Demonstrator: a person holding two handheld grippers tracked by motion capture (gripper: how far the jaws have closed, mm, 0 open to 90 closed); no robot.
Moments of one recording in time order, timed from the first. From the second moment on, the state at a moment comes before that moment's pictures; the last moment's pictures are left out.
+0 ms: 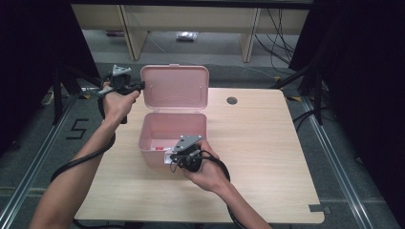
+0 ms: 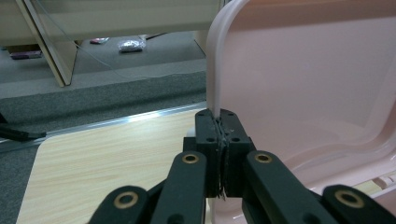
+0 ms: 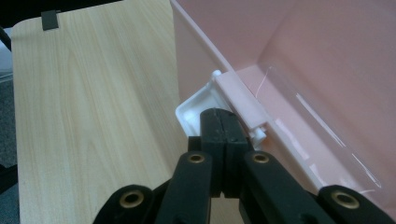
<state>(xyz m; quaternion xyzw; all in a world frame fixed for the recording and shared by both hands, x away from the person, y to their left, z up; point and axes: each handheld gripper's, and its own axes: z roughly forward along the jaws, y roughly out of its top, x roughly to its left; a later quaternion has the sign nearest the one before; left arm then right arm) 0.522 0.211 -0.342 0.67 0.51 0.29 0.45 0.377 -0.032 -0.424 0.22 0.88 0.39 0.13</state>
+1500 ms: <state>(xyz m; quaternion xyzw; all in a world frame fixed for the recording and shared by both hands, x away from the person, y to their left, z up) 0.489 0.211 -0.348 0.67 0.48 0.32 0.47 0.376 -0.032 -0.425 0.22 0.88 0.39 0.13</state>
